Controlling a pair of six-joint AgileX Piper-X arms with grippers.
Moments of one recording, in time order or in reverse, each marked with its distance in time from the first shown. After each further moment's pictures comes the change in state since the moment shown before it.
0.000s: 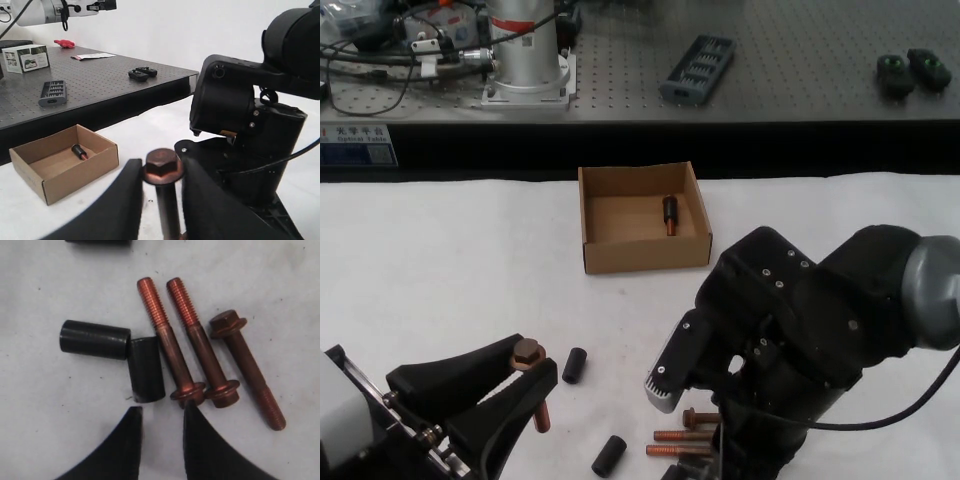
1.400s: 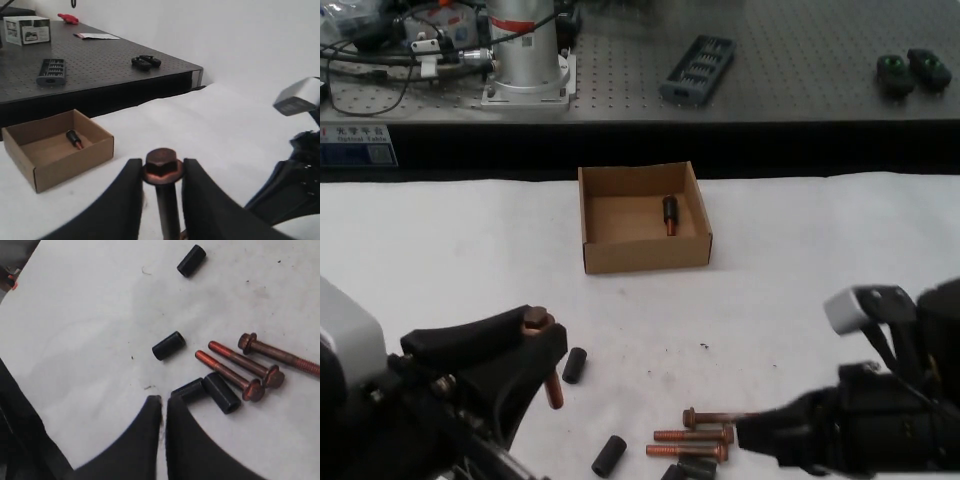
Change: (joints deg) left arm 1.0 2.8 -4.0 2.7 1.4 -4.6; right arm -8.7 -29.1 27.7 -36.4 -21.4 44.1
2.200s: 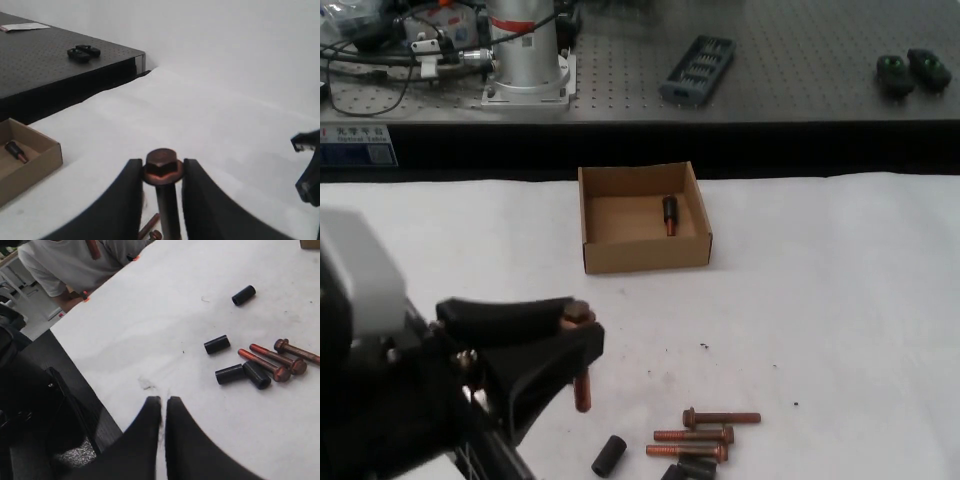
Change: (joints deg) left arm 6.2 3.1 -11.7 15.5 20.6 4.6; right arm 0.0 -45.5 17.3 13.9 -1.1 -3.8
